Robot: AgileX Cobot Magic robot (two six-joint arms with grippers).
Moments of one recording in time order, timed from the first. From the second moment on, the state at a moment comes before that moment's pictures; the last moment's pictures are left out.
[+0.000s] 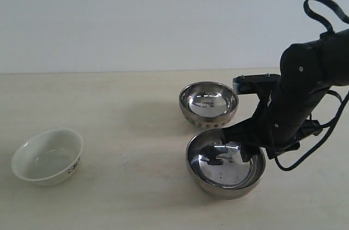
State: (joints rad) left arm 0.09 0.00 0.00 -0.02 0.30 -0.08; right arm 0.42 1.78 -1.05 0.03 0.63 0.19
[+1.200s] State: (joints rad) left arm 0.09 0.00 0.00 -0.02 0.30 -0.08; right arm 0.61 1.76 -1.27 0.06 0.70 0.29
